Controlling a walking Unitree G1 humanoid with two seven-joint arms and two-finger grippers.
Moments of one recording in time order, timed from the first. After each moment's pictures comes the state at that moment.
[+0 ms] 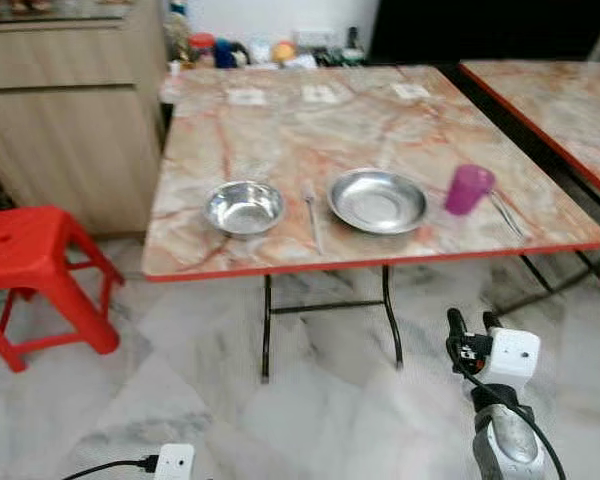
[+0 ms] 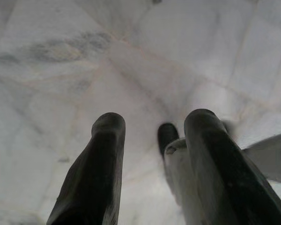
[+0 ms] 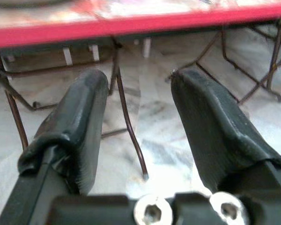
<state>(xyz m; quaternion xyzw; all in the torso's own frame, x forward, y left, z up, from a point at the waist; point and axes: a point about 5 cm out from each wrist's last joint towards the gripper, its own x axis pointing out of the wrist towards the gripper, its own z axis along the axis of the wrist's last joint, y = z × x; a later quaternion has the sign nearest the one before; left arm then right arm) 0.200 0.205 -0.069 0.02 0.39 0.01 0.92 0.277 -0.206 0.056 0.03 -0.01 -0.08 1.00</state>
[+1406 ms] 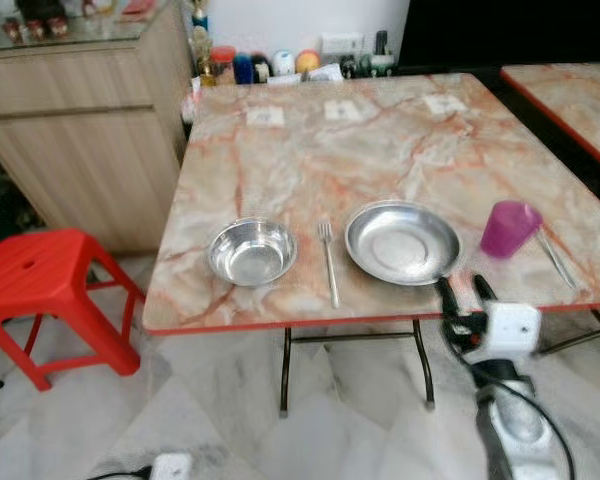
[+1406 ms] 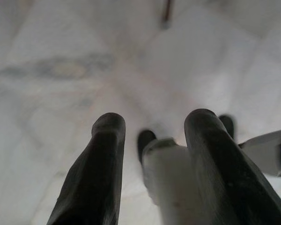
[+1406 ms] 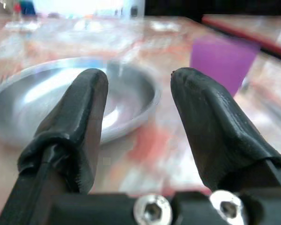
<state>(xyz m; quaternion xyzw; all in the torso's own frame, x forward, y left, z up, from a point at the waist) 0.188 0.193 -0.078 0.00 0.41 -0.01 0.91 0.290 -0.201 0.103 0.00 -0.10 -0.02 0.99</state>
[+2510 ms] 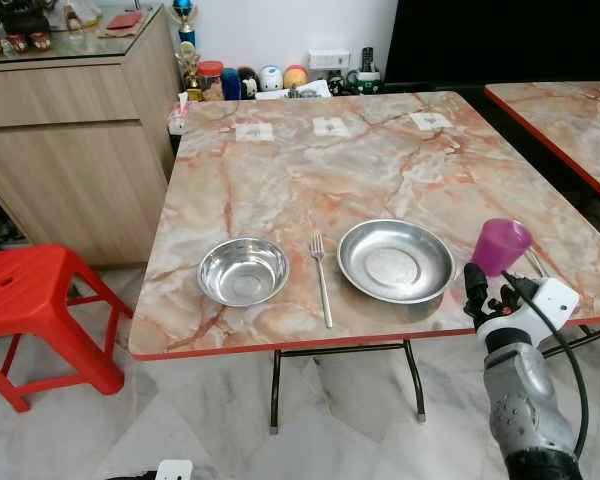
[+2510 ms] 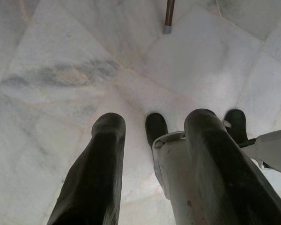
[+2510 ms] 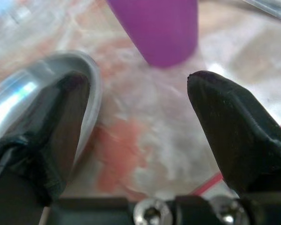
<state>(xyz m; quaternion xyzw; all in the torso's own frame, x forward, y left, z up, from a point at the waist) 0.184 0.203 -0.078 0.01 0.42 0.00 0.91 0.328 -0.232 0.099 0.25 0.03 -0.13 0.96</state>
